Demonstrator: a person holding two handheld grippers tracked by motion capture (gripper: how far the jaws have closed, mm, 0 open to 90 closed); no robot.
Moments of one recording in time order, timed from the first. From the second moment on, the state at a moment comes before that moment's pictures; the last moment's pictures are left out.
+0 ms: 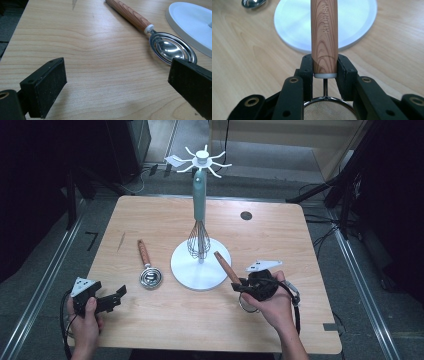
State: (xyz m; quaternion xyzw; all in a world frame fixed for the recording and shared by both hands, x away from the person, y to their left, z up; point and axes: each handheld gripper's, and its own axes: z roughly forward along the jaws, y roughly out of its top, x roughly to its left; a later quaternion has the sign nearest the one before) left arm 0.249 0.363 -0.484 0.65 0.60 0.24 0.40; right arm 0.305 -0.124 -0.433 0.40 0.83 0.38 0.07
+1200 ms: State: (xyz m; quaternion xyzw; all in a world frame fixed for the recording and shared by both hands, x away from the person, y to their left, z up) left arm 0.250 0.363 -0.485 0.65 0.60 0.23 0.41; right arm 0.278 -0.131 -0.385 0.38 0.74 0.51 0.20
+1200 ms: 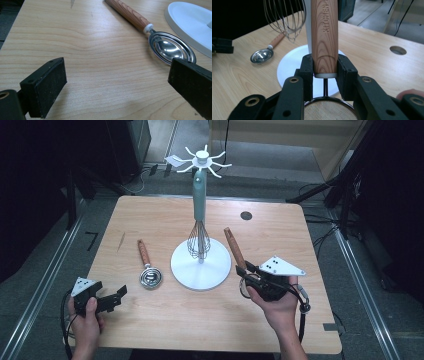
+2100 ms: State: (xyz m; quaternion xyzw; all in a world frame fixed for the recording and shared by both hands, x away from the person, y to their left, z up) left arm 0.250 0.362 -0.485 0.65 0.60 0.23 0.41; right arm 0.277 -0.118 -0.348 0.35 0.69 0.58 0.24
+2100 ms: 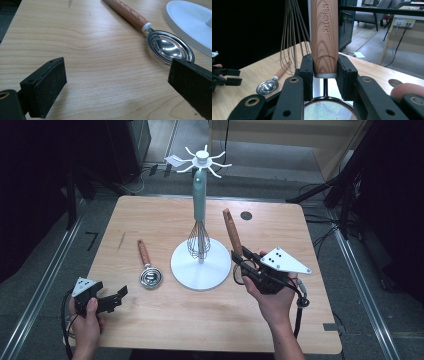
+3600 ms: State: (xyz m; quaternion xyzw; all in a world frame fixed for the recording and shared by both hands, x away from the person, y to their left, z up) left arm 0.251 0.359 -0.485 0.66 0.59 0.23 0.40; right arm 0.278 -0.105 -0.291 0.32 0.65 0.64 0.27
